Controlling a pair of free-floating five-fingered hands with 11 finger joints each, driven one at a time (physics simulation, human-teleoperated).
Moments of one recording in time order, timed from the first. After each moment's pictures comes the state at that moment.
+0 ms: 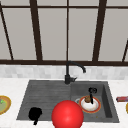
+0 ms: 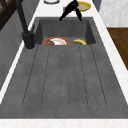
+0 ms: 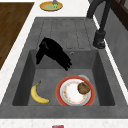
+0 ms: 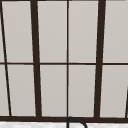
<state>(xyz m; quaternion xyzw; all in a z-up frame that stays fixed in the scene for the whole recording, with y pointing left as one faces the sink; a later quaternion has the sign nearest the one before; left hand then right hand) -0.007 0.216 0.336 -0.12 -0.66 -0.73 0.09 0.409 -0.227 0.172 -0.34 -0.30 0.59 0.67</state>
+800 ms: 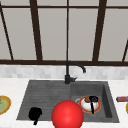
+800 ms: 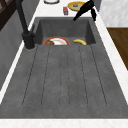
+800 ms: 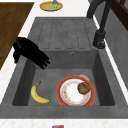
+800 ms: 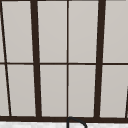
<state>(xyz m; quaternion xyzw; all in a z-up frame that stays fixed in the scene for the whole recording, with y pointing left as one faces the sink) -0.007 0.216 0.336 -0.12 -0.66 -0.73 0.09 0.300 -0.222 0.173 -0.34 -0.31 0.58 0.67</state>
